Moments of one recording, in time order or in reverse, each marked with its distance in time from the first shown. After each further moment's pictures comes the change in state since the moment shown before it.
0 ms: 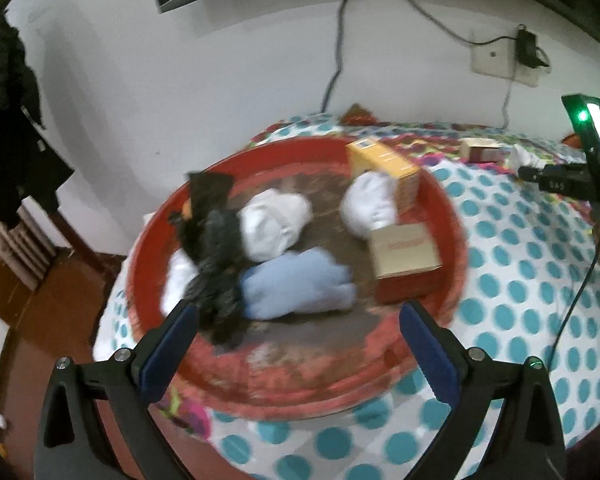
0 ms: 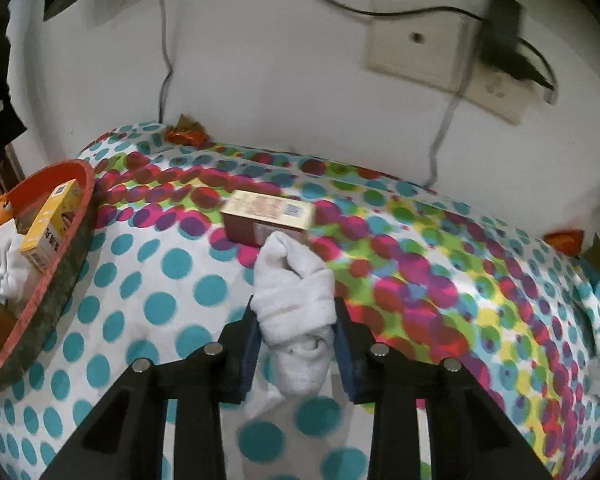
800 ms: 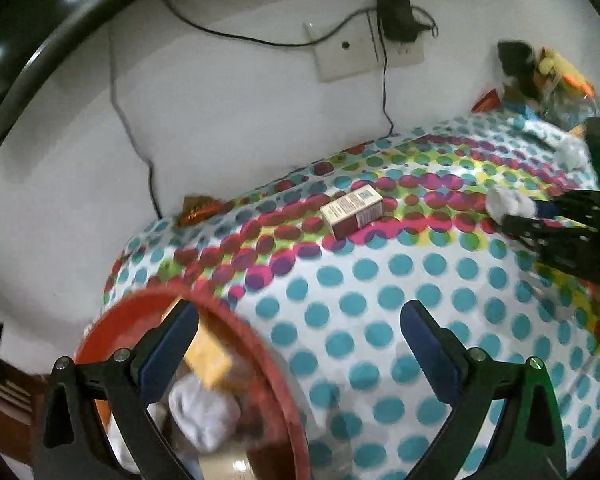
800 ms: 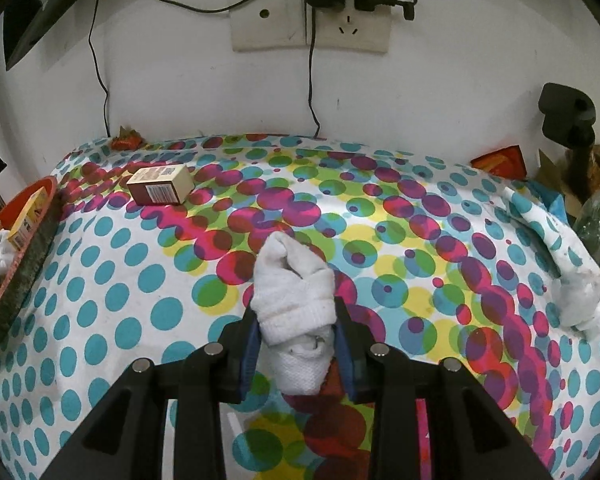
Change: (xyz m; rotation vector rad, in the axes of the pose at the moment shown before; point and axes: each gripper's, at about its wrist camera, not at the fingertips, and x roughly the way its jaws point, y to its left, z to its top) left arm 0.065 -0.162 0.131 0.400 -0.030 -0.212; right arm -0.031 -0.099 -0.049 0.148 0.026 -0.019
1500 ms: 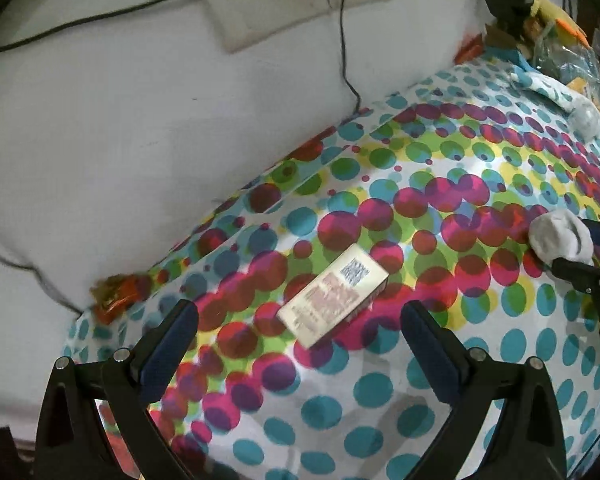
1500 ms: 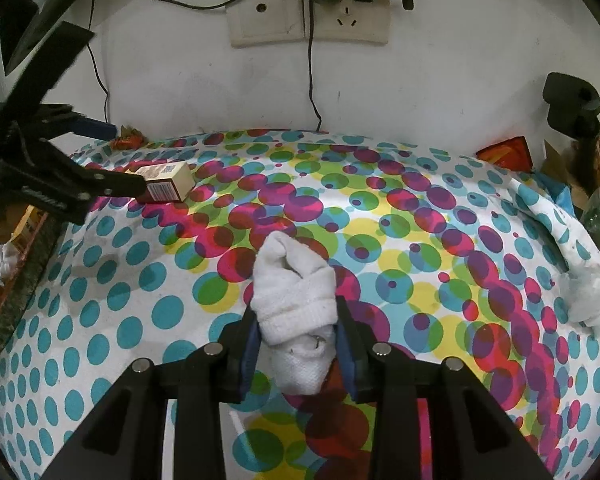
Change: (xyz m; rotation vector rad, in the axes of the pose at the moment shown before) left arm 0.121 -0.021 0.087 0.232 0.145 -0.187; right arm 0.004 -0.002 -0.001 0.016 0.017 0.025
